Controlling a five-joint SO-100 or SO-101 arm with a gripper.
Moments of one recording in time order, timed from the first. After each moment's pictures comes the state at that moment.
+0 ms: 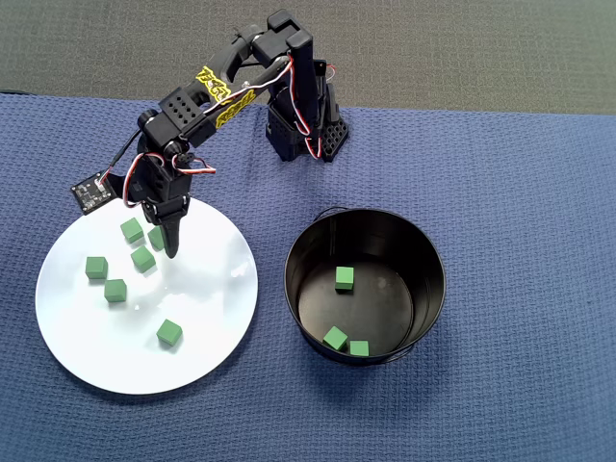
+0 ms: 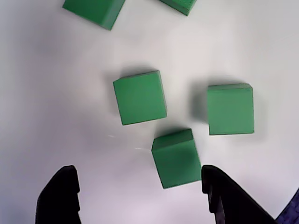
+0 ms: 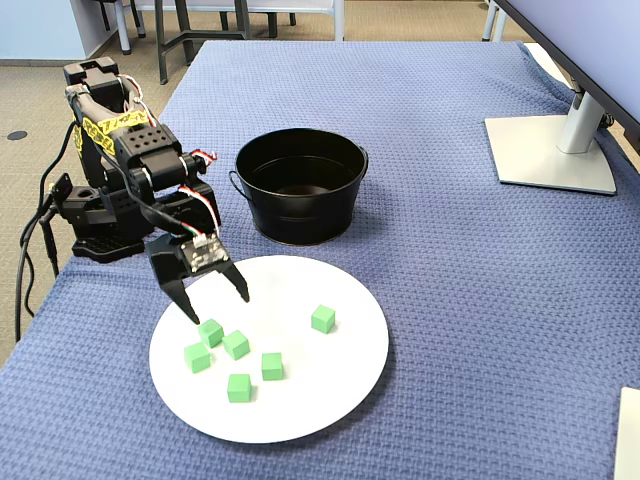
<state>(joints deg) 49.0 84.2 98.8 55.6 -85.6</state>
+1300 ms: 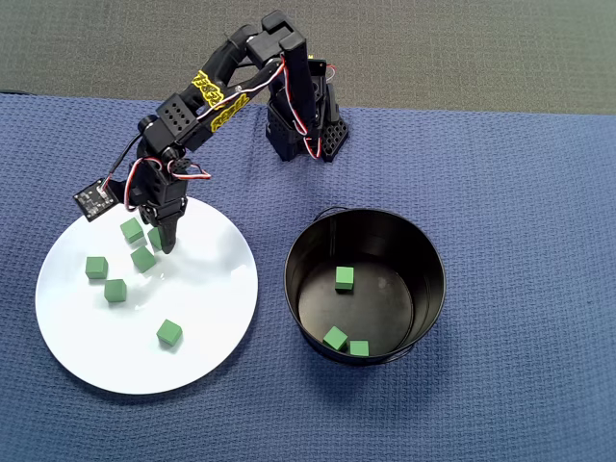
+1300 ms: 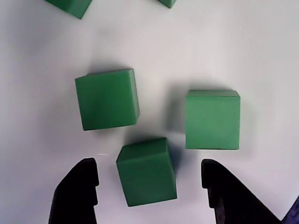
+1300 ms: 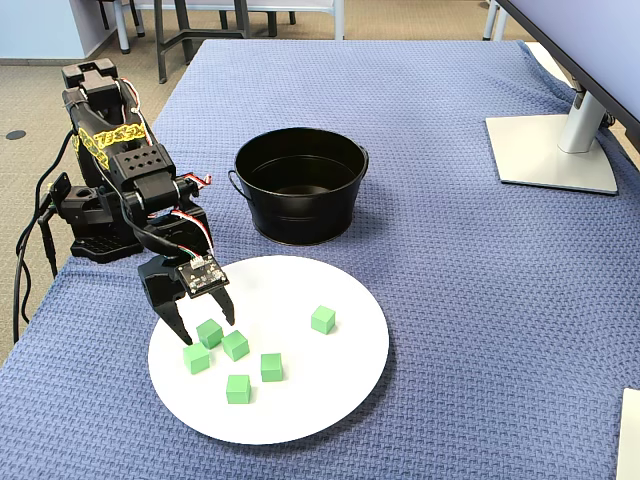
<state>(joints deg) 51.8 81.1 105.7 45.2 -92.3</state>
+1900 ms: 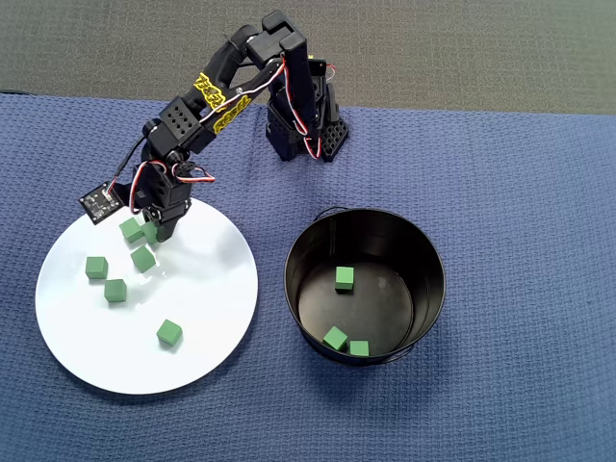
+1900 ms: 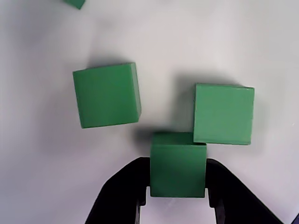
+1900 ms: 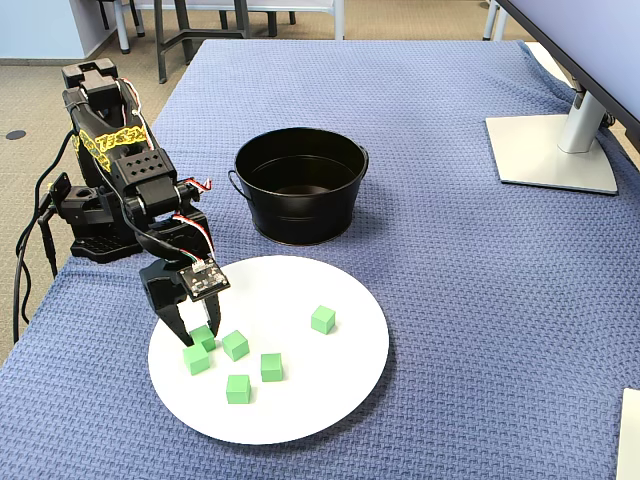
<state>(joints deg) 51.5 81.1 109.1 41.2 -92.3</state>
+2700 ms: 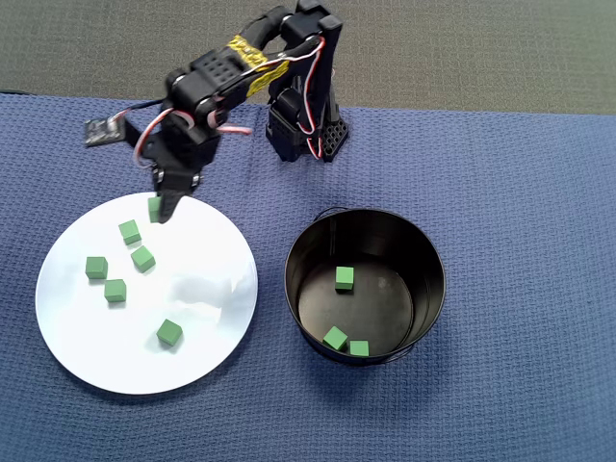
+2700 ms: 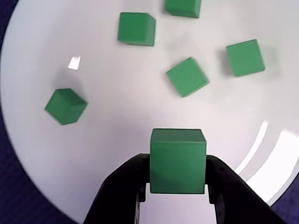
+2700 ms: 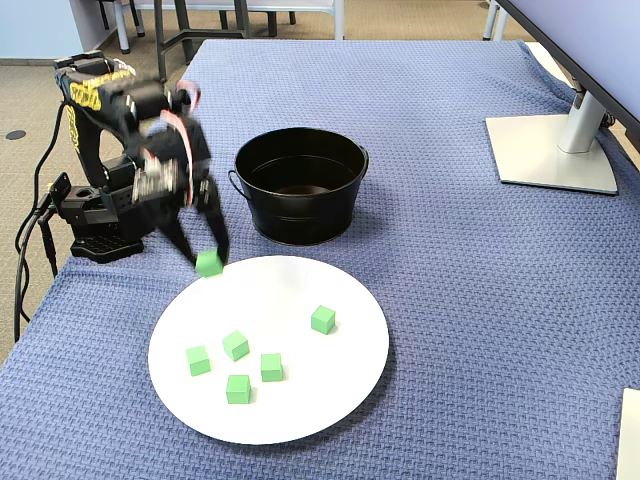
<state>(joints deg) 42.5 104.3 96.5 67.2 -55.2</state>
